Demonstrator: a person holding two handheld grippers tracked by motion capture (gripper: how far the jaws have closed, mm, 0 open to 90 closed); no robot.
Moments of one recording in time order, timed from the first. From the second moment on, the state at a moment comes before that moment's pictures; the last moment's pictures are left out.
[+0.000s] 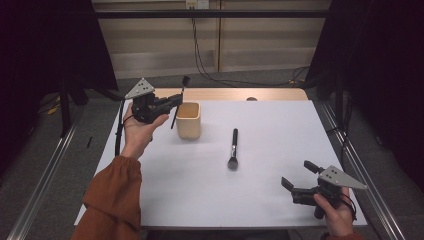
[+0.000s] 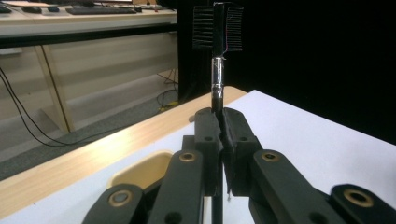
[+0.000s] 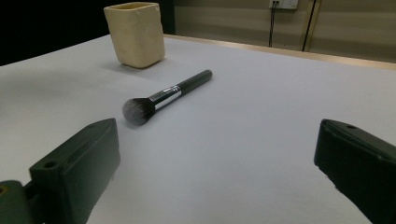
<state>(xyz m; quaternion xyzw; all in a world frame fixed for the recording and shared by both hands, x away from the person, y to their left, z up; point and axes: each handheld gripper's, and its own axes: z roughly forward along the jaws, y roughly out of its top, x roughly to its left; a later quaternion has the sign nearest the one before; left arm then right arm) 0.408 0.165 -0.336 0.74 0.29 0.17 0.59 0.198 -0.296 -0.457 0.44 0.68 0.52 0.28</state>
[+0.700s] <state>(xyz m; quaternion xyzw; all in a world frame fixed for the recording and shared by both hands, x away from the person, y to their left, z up) 0.436 0.148 -0.332 0.72 0.29 0.19 0.60 0.197 -0.296 -0.456 0.44 0.68 0.52 0.28</state>
